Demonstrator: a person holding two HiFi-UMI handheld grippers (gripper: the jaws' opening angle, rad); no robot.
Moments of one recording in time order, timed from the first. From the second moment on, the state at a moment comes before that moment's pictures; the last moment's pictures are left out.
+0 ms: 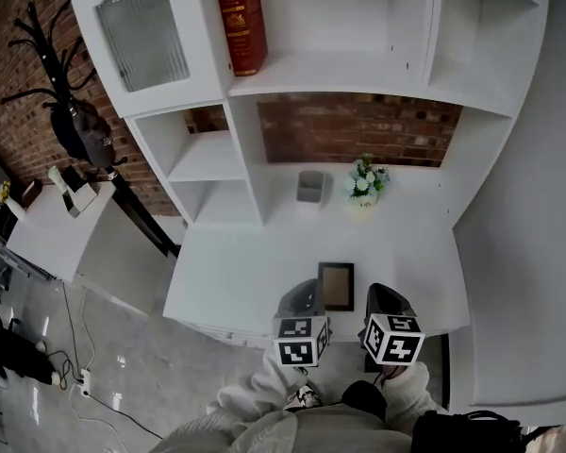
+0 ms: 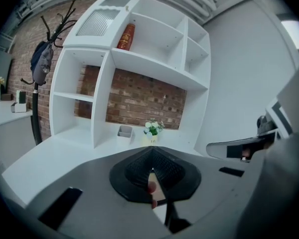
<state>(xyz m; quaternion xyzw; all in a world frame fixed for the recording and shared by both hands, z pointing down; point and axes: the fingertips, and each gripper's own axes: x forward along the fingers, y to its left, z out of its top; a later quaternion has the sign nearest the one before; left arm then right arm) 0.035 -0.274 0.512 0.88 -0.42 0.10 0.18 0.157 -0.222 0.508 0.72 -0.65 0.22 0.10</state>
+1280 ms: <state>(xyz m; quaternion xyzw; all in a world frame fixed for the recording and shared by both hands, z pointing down) 0.064 -0.335 0.612 0.84 -0.44 0.19 0.26 0.184 -0.316 0.599 0.66 -0.67 0.31 0.16</state>
